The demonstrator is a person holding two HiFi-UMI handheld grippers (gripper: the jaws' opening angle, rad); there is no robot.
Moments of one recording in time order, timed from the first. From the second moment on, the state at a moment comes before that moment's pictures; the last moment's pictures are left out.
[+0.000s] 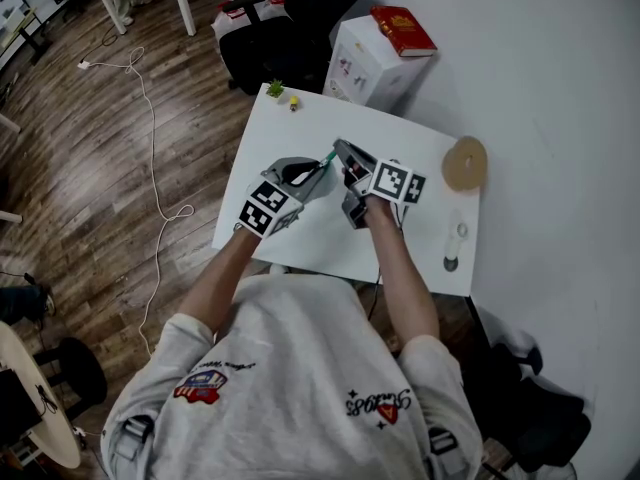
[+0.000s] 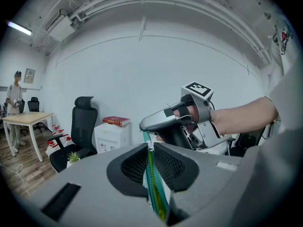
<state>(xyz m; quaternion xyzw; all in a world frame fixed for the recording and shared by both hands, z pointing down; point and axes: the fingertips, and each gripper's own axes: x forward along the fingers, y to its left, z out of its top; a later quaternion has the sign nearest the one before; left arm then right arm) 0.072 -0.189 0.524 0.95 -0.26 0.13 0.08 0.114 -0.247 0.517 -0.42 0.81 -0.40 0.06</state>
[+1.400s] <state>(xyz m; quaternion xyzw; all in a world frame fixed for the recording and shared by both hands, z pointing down) 0.065 -0.189 0.536 0.95 -0.25 0.14 0.09 0.127 -0.262 0.525 -0.45 0.80 -0.40 0.06</state>
